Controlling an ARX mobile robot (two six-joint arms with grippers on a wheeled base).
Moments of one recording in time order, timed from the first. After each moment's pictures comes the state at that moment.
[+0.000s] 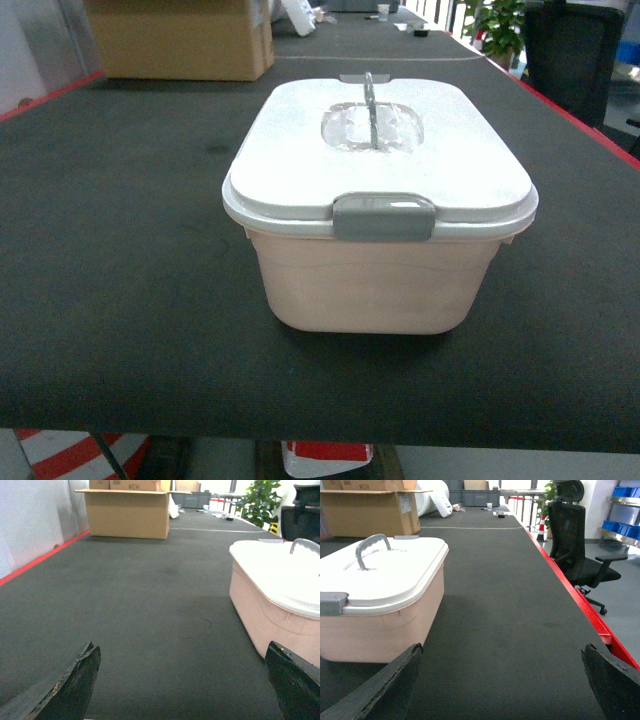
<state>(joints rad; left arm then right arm) 0.00 0.01 0.01 0.00 0.00 -0.01 0.00 0.00 0.01 -0.01 0.00 0.00</state>
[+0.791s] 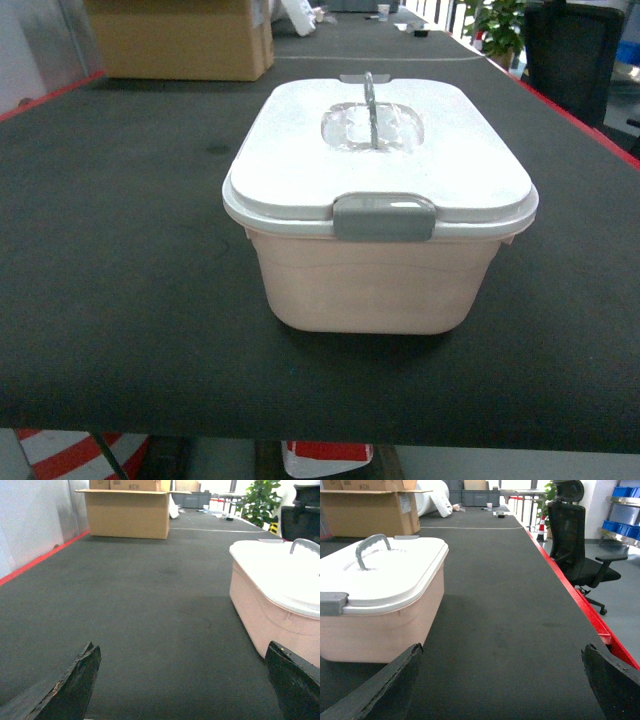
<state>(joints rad) 0.00 0.01 0.01 0.00 0.00 -0.01 0.00 0.00 0.01 -0.01 0.00 0.00</state>
